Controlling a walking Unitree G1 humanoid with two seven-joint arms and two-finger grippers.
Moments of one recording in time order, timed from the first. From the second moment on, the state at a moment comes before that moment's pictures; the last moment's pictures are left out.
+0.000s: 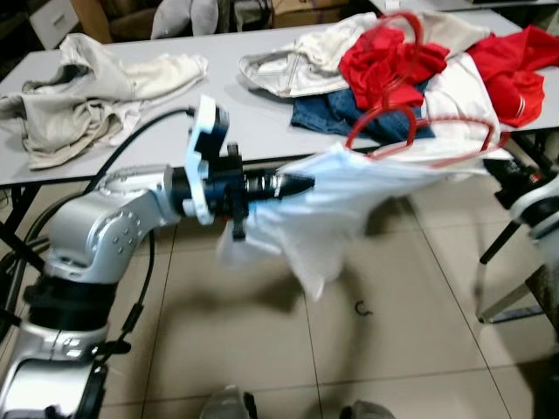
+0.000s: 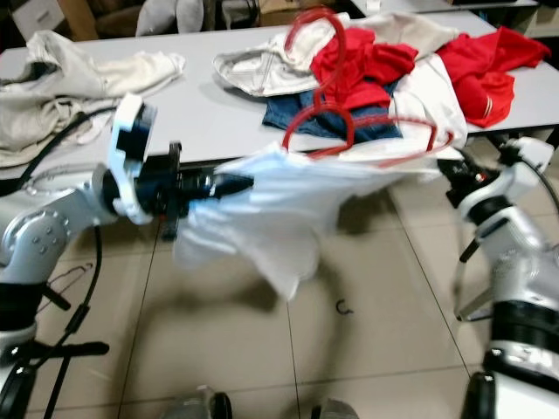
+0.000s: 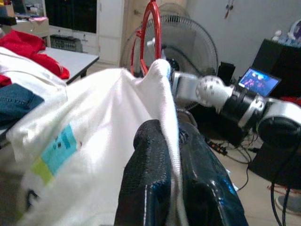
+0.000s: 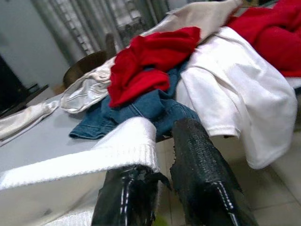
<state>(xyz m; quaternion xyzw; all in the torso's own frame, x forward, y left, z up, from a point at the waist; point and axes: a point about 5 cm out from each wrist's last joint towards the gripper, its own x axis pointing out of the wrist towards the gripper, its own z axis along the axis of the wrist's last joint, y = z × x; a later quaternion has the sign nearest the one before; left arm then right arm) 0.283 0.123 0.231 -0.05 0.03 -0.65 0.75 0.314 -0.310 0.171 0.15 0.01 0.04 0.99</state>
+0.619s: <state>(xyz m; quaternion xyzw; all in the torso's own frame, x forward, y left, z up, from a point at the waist) 0.286 0.122 0.213 0.04 0.05 -0.62 0.78 0.296 -0.313 0.193 0.12 0.11 0.11 0.98</state>
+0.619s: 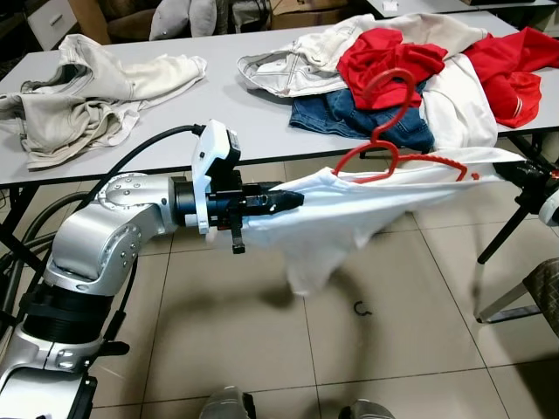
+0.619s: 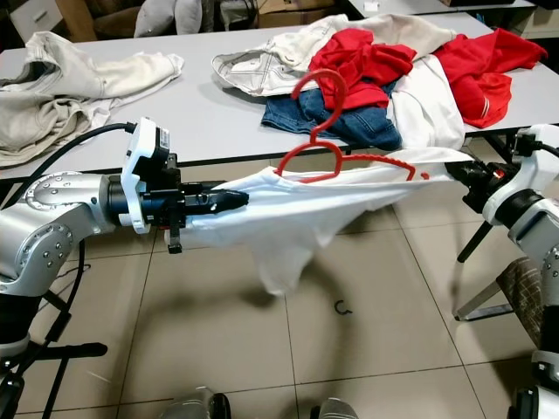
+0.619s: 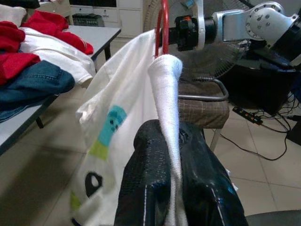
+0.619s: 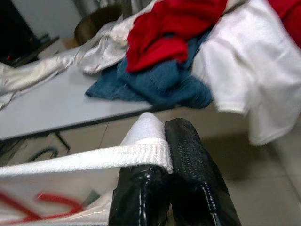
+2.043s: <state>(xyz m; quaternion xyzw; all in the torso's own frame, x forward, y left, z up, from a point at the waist) 0.304 0.109 0.163 0.12 0.17 -0.51 0.84 0.301 -0.207 0.197 -0.10 0.13 0.16 0.97</state>
